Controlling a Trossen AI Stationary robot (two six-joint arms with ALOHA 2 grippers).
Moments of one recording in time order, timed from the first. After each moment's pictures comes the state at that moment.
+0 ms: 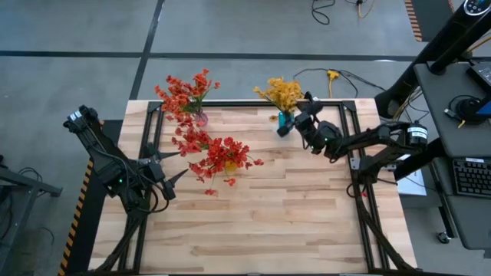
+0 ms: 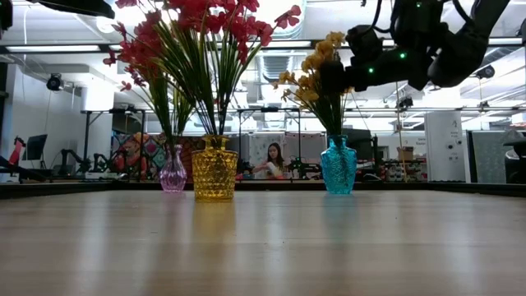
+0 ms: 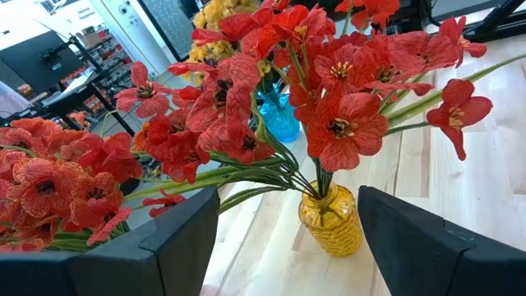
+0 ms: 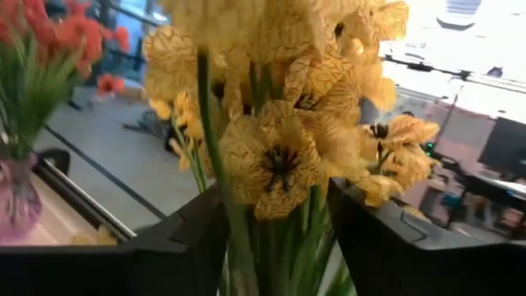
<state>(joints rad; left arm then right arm) -0.88 0.92 0.85 -1.05 -1.27 -0.72 -0.29 1.47 0.48 1.23 0.67 -0.47</state>
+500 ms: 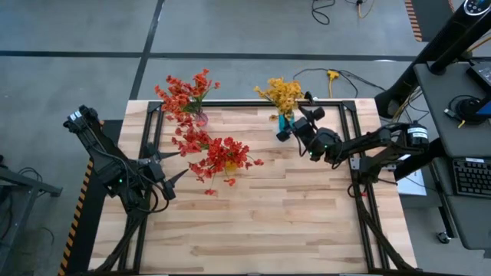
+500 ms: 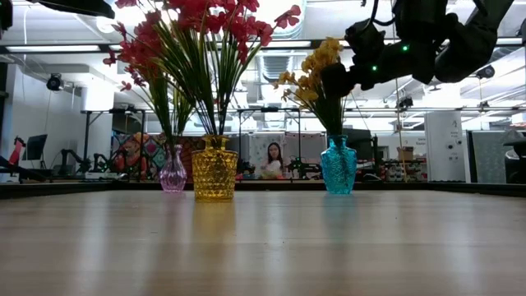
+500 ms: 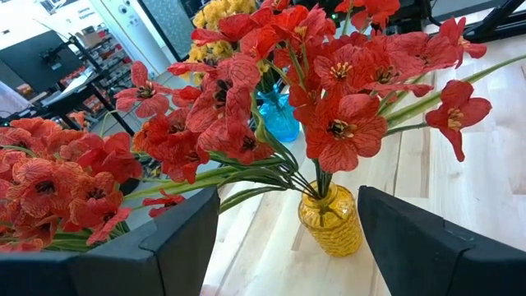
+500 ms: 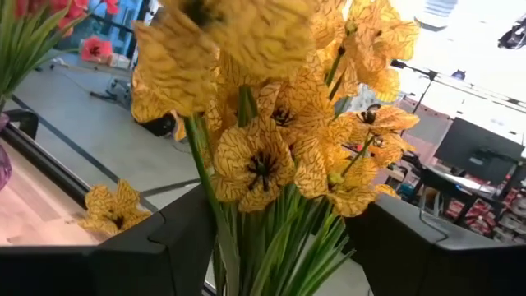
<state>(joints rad) -0.88 0.92 0.85 -1.05 -1.27 -0.72 -0.19 1.47 0.48 1.20 0.87 -0.57</state>
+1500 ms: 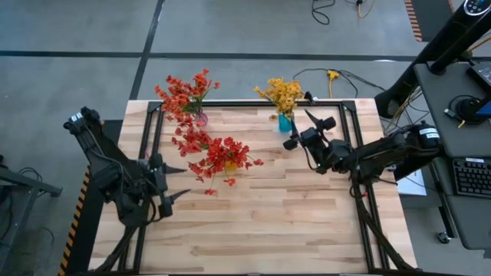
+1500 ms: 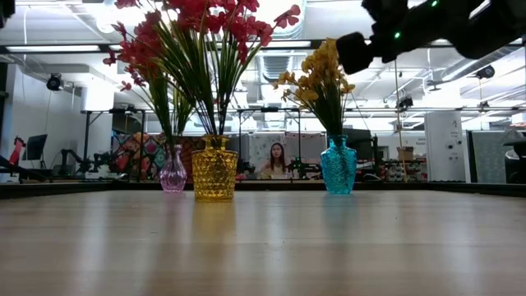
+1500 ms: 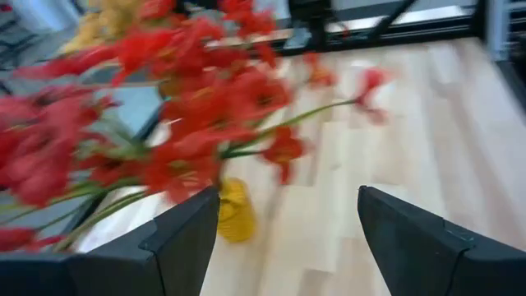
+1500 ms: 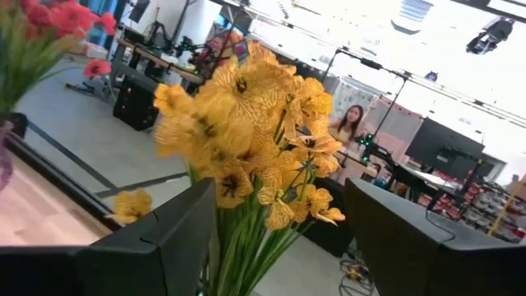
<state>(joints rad) -0.92 1.03 1.00 -0.95 -1.05 -0.72 0.05 1.32 0.48 1.19 1.16 -0.75</state>
